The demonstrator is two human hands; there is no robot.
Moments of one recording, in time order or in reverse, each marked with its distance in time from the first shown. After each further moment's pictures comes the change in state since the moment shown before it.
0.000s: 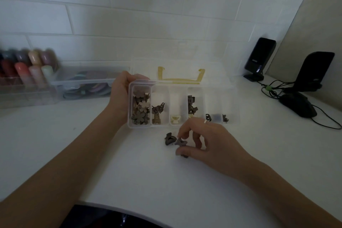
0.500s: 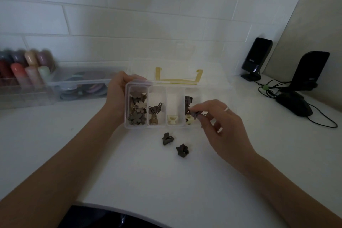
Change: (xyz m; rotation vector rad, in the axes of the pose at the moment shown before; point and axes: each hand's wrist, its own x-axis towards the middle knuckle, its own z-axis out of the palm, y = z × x) left_hand -0.003 0.003 0.000 0.015 -0.004 0.005; right_hand 0.001 0.018 -0.006 -0.015 0.443 -0.005
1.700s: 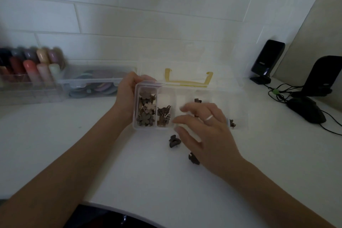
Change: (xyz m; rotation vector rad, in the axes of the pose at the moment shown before) left_hand 0.001 -0.002 0.000 0.036 0.021 -0.015; right_hand 0.006 -0.020 0.031 -0.238 -0.013 -0.256
